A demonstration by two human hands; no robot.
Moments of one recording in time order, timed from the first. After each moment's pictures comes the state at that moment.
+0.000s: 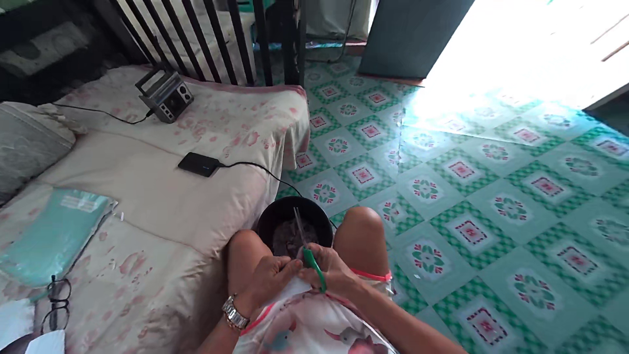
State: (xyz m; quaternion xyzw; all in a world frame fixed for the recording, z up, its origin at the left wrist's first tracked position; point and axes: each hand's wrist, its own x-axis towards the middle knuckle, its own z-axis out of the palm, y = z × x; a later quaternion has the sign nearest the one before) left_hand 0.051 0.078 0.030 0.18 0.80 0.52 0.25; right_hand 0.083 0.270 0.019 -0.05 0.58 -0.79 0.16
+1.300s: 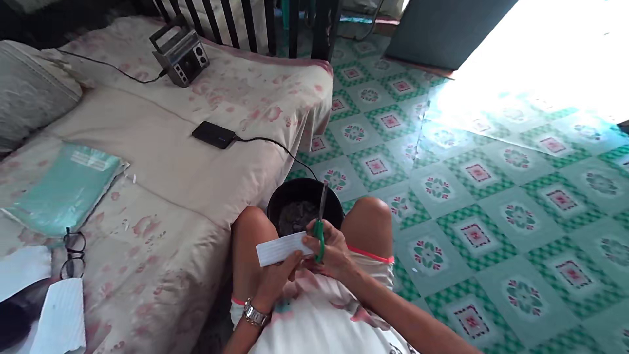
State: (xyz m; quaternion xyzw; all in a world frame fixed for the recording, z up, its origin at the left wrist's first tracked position) left_hand 0.105 0.082 0.002 -0.11 0.64 0.74 0.17; right_hand 0.075 0.231 0.008 0.08 0.57 -0.81 0.06
